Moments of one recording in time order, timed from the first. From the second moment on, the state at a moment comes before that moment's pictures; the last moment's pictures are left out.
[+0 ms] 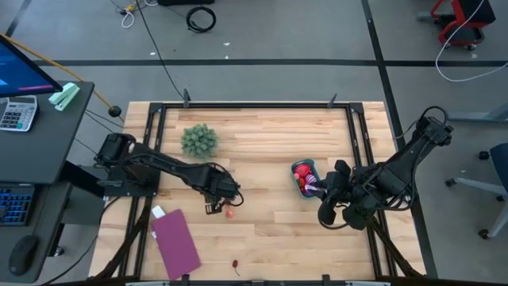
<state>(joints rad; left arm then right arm) -0.23 1.71 1.11 -0.89 -0.14 -0.39 0.72 1.23 1.17 -0.95 0.81 0.98</state>
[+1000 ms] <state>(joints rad) -0.19 1.71 0.97 -0.70 -0.15 -0.35 0.72 1.23 1.17 -0.95 0.85 0.97</state>
